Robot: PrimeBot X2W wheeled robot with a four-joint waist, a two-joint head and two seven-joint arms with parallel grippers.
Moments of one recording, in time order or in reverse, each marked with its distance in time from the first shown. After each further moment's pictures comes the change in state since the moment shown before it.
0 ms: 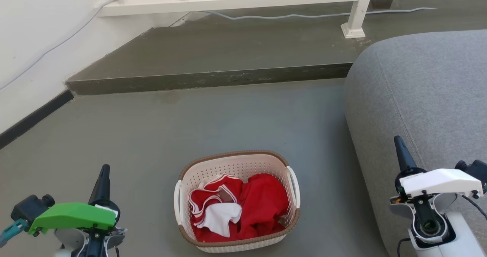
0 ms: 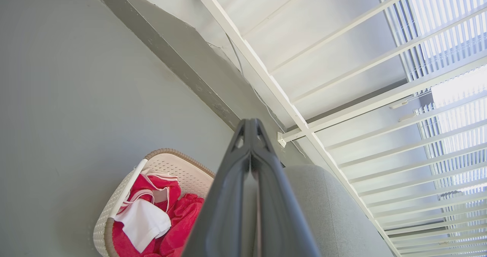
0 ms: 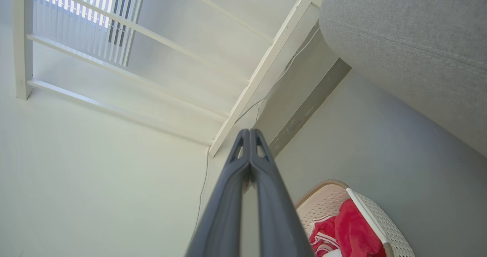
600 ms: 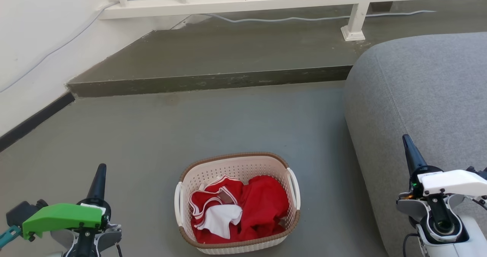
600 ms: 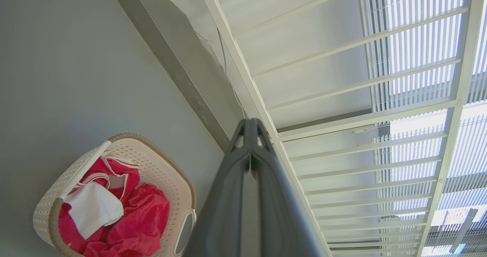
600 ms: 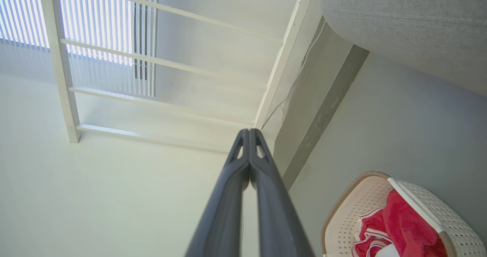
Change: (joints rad) left arm 0.000 -0.018 0.051 -0.009 -0.198 -0.004 0.062; right arm 0.000 0.013 -0.071 0.001 0.212 0.034 0.061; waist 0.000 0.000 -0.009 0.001
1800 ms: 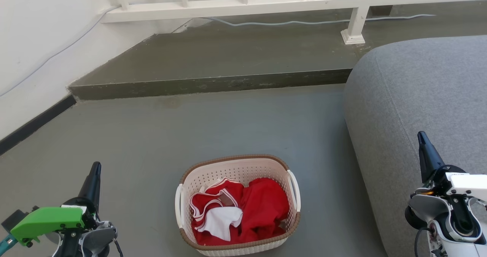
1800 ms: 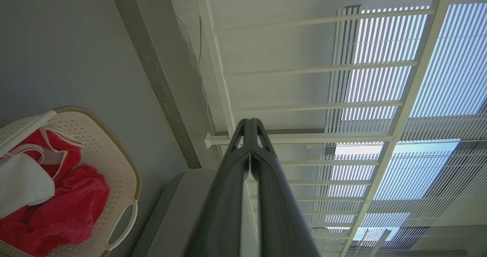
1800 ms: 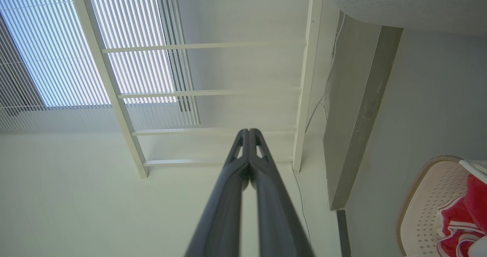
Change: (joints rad) left arm 0.000 -0.013 0.063 -0.006 -0.276 -0.011 0.082; right arm 0.000 0.011 -0.096 -0.001 0.288 0.040 0.082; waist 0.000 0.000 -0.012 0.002
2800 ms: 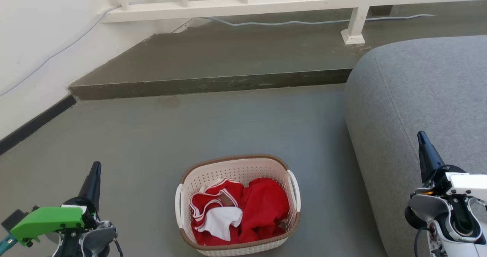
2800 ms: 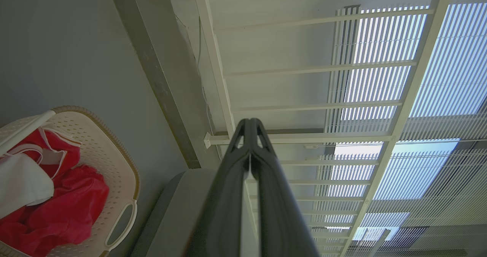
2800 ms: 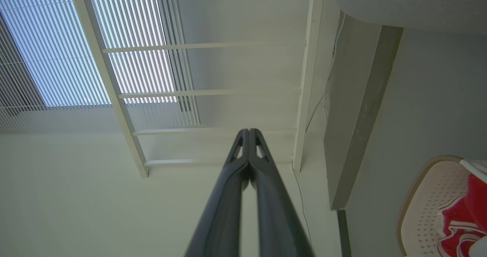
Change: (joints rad) left arm 0.000 -0.001 0.000 -0.002 0.000 0.000 0.000; right arm 0.000 0.001 -0.001 -0.001 0.000 0.000 0.001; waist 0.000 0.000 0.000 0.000
